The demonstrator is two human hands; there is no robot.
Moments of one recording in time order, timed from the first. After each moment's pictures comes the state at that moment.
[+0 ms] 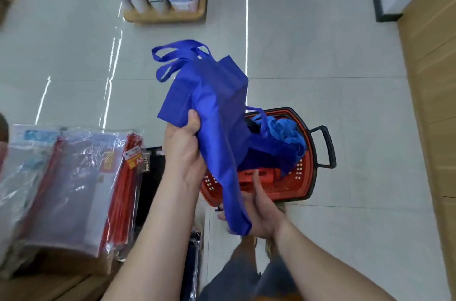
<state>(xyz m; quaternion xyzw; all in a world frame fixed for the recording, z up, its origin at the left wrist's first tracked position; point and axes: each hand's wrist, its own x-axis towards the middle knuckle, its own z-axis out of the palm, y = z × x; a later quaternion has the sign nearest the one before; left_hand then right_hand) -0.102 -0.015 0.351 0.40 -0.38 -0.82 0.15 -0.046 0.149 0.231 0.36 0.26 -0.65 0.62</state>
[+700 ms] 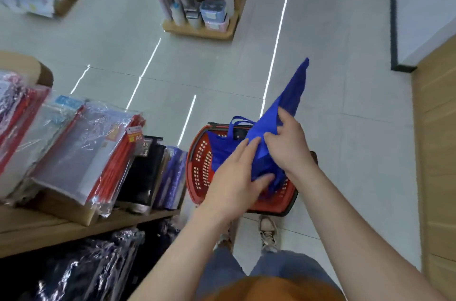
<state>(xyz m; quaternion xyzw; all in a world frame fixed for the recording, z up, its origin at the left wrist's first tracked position) -0.052 0.130 0.388 0.17 -0.90 -0.39 -0.03 -0.172 0.207 0.381 -0.06 0.80 -0.53 0.28</state>
